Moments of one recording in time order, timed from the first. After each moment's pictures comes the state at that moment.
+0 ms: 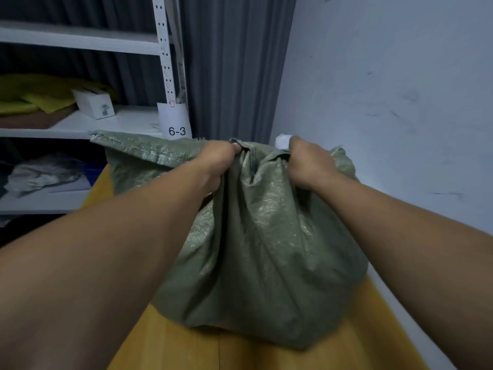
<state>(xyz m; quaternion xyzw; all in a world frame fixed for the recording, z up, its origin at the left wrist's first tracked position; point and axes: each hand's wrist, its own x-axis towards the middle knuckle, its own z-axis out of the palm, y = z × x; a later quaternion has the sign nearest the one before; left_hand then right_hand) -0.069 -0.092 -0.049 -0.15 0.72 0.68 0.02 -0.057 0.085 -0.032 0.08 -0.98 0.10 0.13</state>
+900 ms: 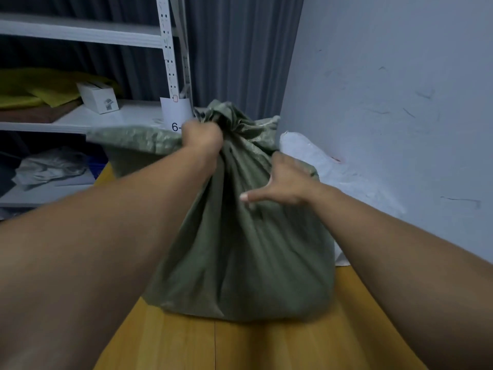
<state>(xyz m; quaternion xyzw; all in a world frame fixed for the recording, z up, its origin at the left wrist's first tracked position) -0.111 -0.096 -0.042 -0.25 0.67 0.67 -0.19 -0.093 0.077 -0.073 0.12 -0.99 0.12 -0.03</state>
